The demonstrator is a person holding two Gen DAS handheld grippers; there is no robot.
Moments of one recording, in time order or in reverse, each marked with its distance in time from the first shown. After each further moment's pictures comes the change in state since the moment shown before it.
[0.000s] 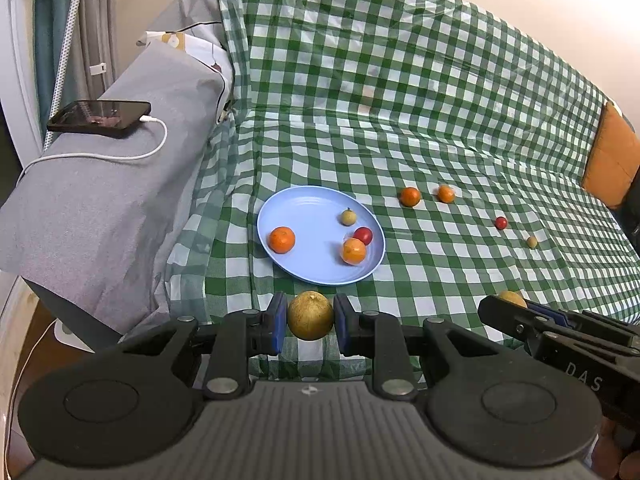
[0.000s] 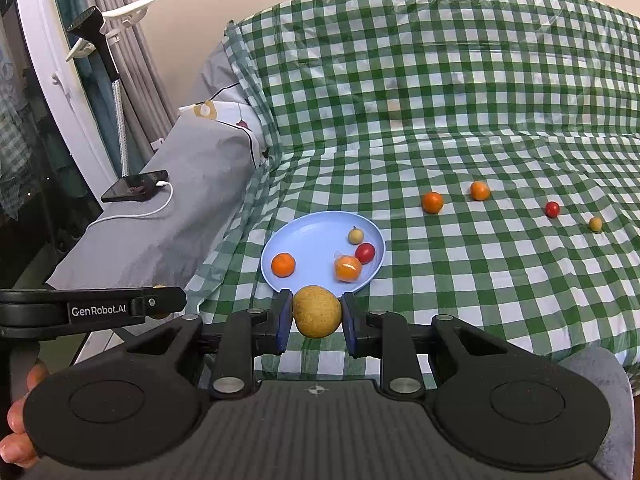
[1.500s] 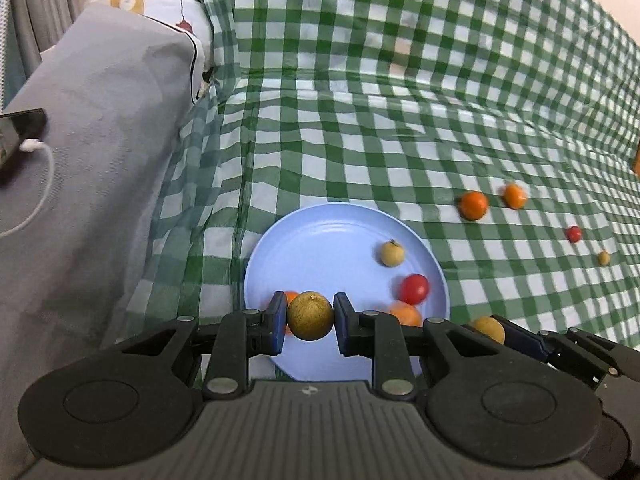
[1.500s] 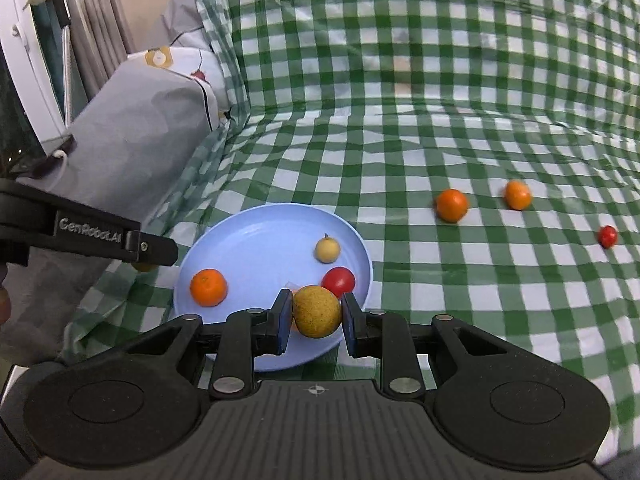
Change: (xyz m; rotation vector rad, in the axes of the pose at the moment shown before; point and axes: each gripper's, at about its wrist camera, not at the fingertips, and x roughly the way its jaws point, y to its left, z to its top) left arm 0.198 0.000 0.096 0.032 0.149 0.066; right arm 0.189 -0.043 0.038 -0.091 0.102 -0.036
